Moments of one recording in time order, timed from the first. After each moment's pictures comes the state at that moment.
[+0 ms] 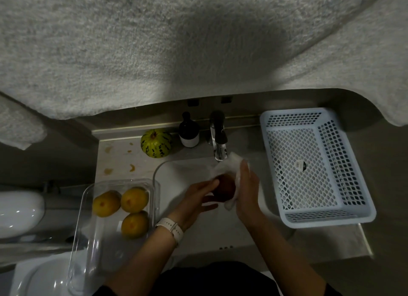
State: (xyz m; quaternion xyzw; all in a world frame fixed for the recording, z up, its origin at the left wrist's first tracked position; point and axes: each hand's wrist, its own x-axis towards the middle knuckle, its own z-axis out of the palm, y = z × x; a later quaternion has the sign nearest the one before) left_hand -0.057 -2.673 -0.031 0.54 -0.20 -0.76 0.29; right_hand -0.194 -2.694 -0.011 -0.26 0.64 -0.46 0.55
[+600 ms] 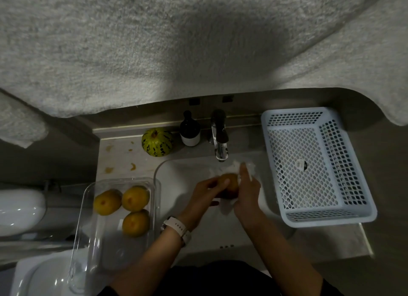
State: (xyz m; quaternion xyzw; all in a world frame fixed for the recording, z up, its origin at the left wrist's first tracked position) left_hand -0.072 -2.670 -0.023 0.56 -0.32 -0.71 0.28; right_hand -0.189 -2.695 -0.013 -0.07 0.69 -0.46 0.55
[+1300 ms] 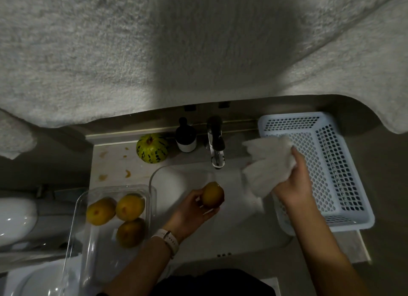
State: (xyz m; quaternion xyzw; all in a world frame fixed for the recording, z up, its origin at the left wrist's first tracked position) left_hand -0.053 -2.667 -0.065 0.43 0.14 -0.81 0.37; right_hand -0.296 -2.739 0.027 -0.01 0.45 -0.54 0.72
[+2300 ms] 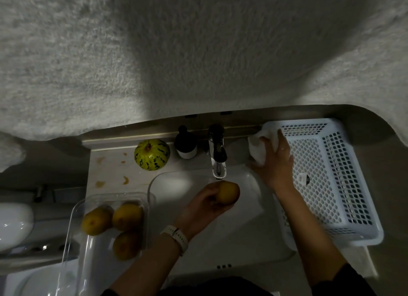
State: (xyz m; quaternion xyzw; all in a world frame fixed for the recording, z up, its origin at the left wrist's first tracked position) left_hand -0.075 -2.706 -0.061 0.37 0.05 -0.84 0.39; right_hand -0.290 -2.801 -0.041 -0.66 0.73 -0.07 0.16
